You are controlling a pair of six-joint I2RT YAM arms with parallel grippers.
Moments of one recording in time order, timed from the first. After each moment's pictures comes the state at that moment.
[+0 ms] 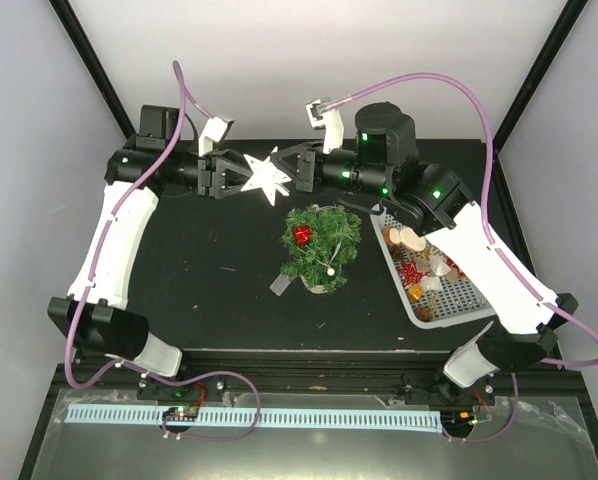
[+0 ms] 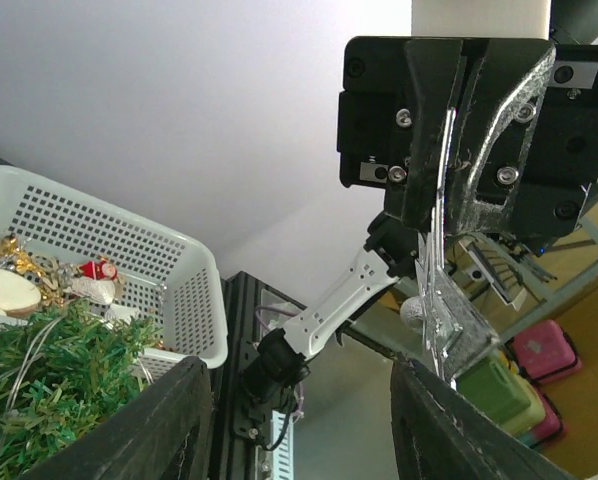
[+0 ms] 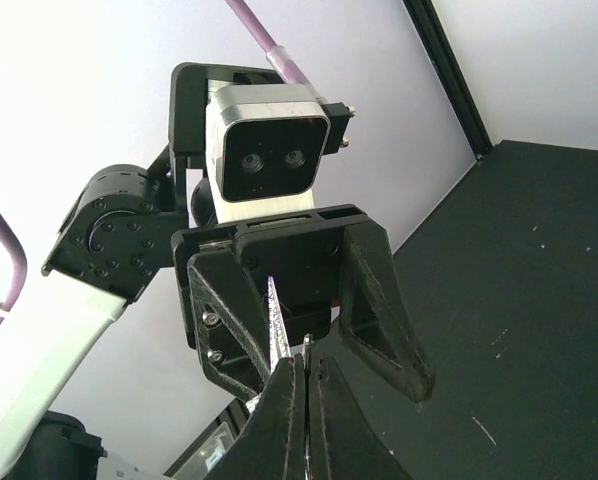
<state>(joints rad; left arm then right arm) -0.14 1.50 1.74 -0.96 1.54 0.07 0.84 1.54 2.00 -0.67 -0.30 0.56</state>
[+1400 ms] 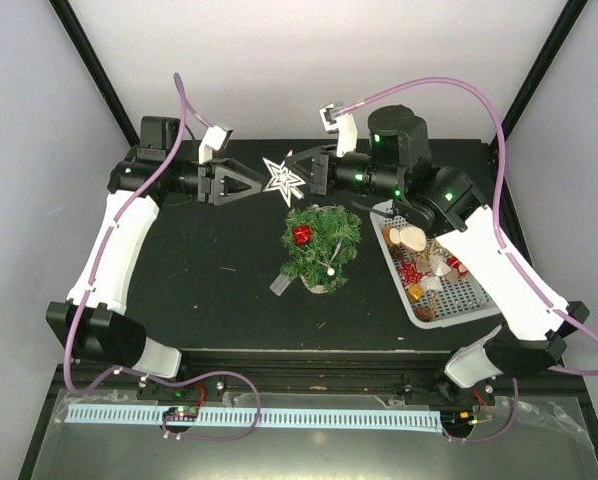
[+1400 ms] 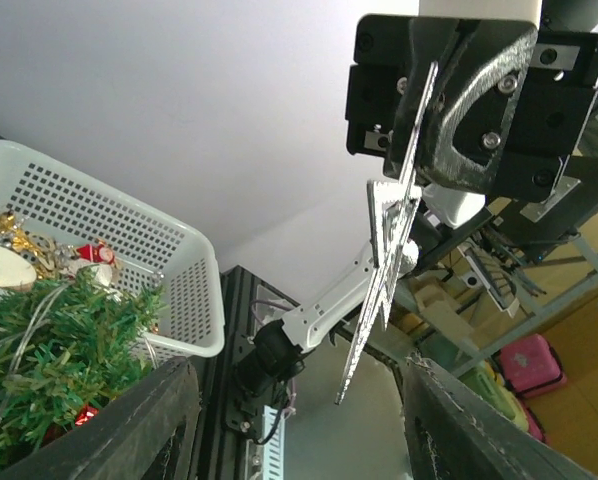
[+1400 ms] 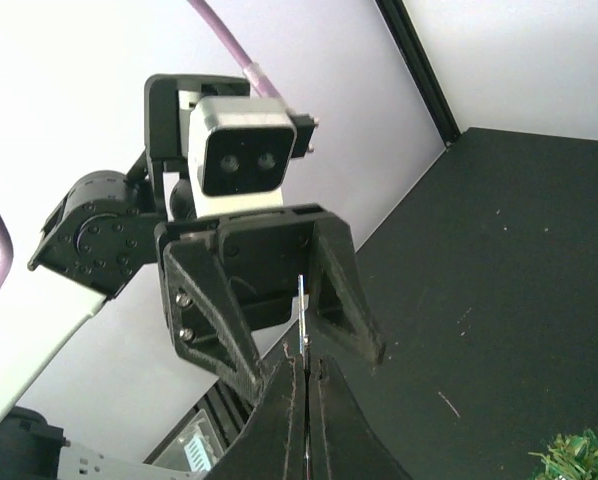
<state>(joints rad) -0.12 1.46 1.61 -0.84 1.54 -0.01 0.79 1.49 1.94 -0.72 -0.32 0.53</state>
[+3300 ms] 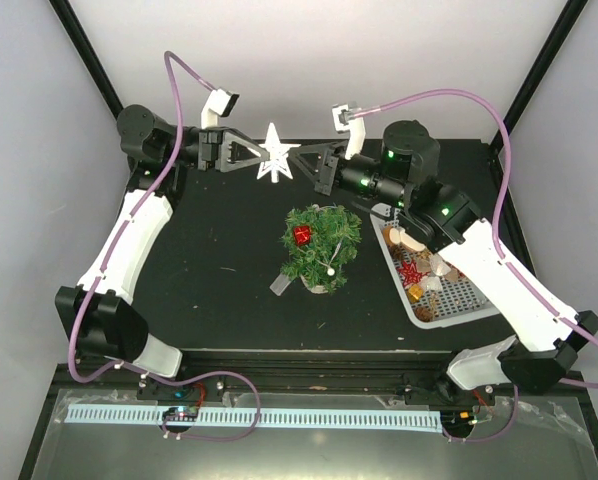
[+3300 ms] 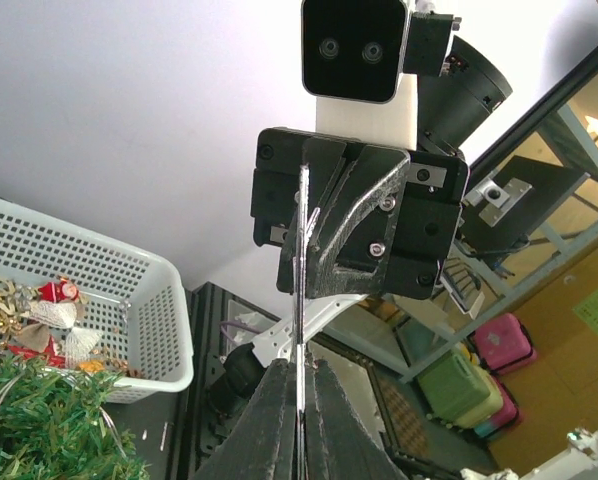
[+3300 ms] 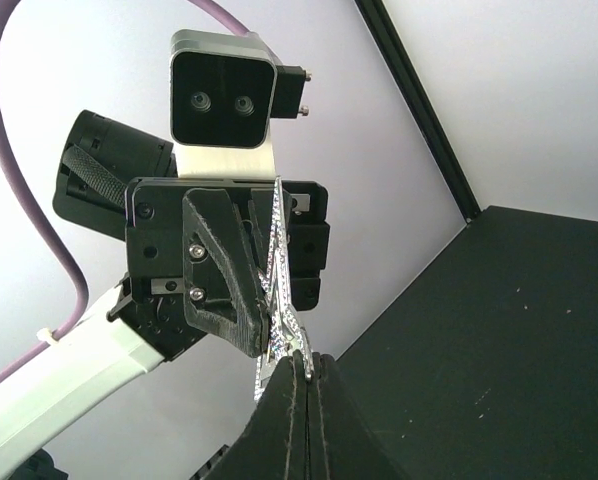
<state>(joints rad) -0.16 1.49 1.50 0.57 1.57 -1.27 0.77 1.38 1.67 -0.37 -0.33 0.55</state>
